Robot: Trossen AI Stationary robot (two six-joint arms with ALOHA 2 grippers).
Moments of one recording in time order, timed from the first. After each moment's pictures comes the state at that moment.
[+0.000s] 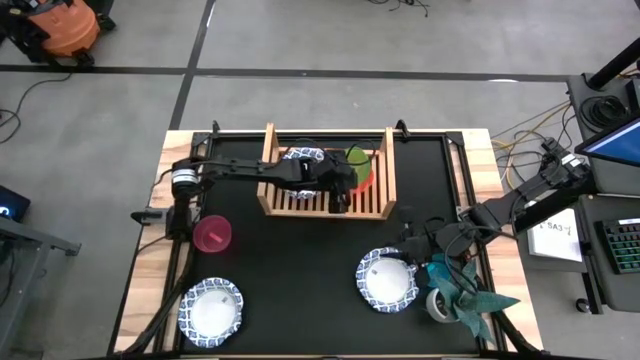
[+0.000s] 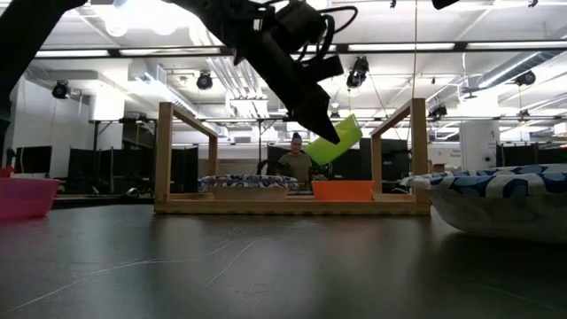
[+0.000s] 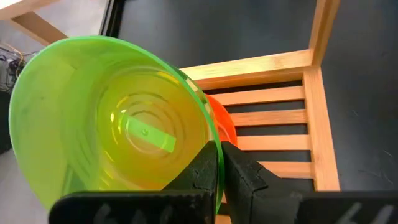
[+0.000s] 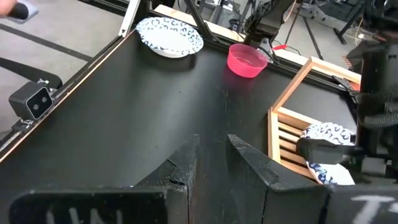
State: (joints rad) left arm 0.17 1.98 1.51 -0.27 -0.17 0.36; right arm 0.52 1.04 0.80 -0.21 0.36 -0.09
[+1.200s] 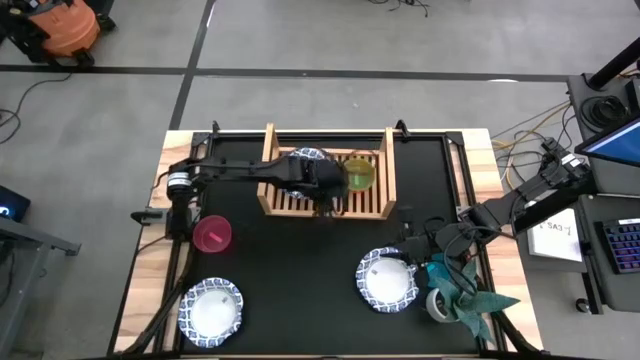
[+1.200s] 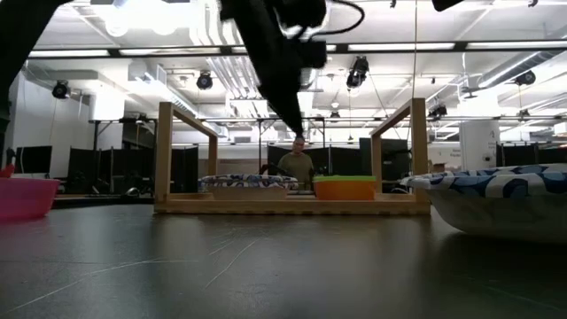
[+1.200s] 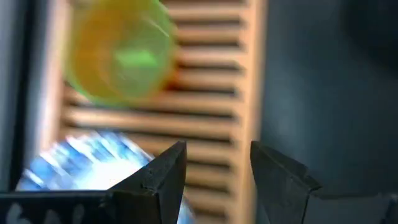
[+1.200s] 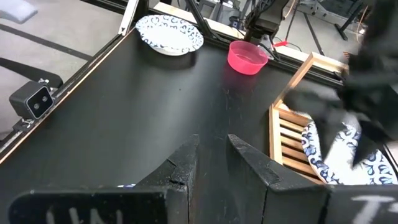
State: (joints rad) left arm 0.11 1.95 1.69 -0.84 -0.14 0.13; right arm 0.52 1.04 0.80 -0.21 0.36 -0.07
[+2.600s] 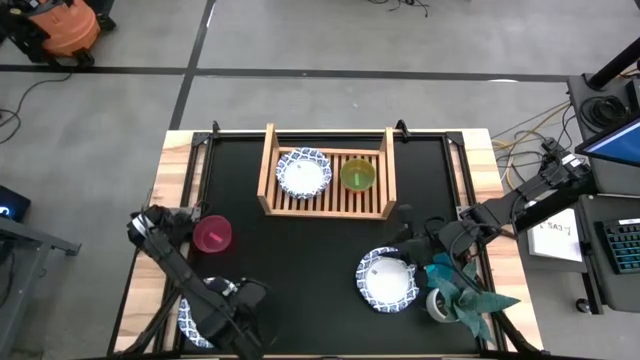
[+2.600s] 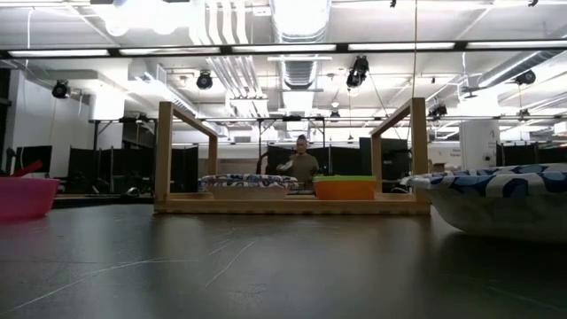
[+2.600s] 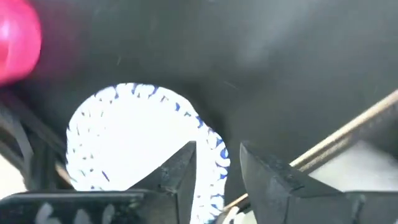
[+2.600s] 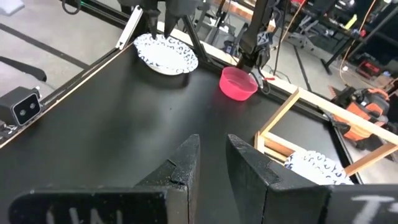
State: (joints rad) left arm -0.82 1.91 1.73 -1.46 -0.04 -1.65; right arm 0.52 1.04 0.80 -0.12 0.37 -0.23
